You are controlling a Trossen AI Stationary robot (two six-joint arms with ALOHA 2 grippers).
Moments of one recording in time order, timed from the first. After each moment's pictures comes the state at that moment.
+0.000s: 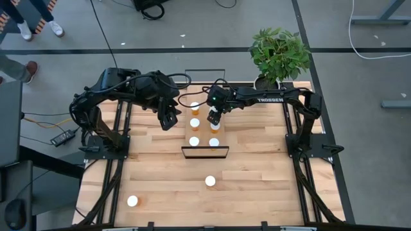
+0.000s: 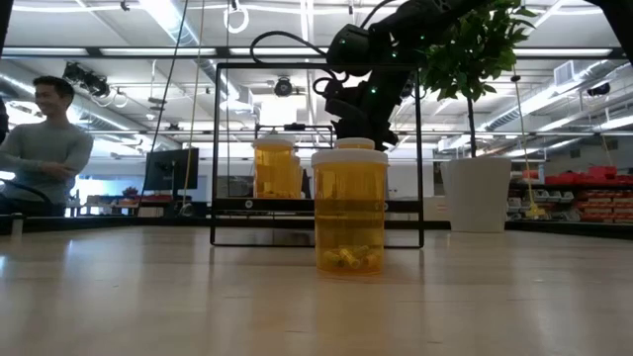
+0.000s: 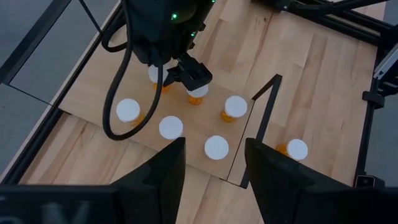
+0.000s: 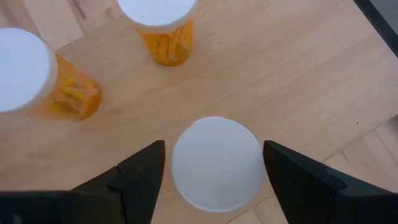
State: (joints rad) left arm 0.03 1.67 2.33 -1.57 -0.16 -0.34; right arm -0.31 1.82 1.39 -0.60 0.11 0.21
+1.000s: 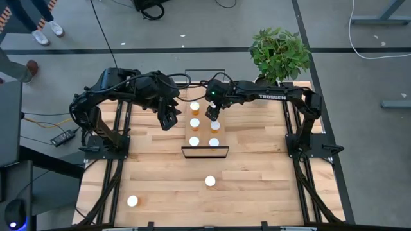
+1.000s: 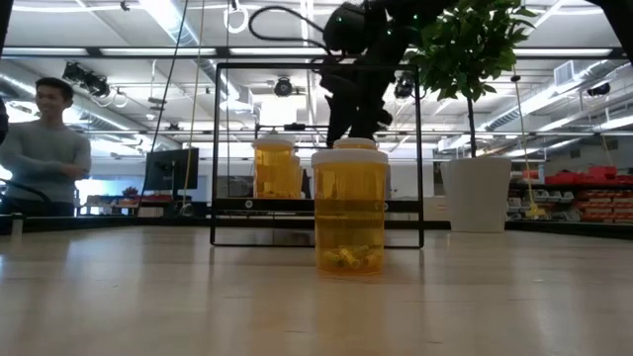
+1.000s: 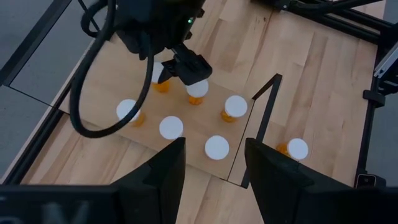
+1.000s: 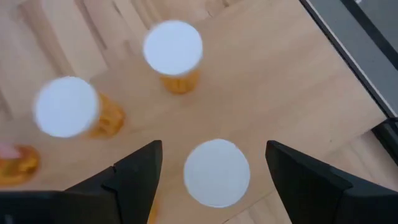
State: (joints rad) left arm 0.03 1.67 2.33 -1.57 -0.16 -0.33; right arm -0.31 1.82 1.54 -0.72 0.11 0.21
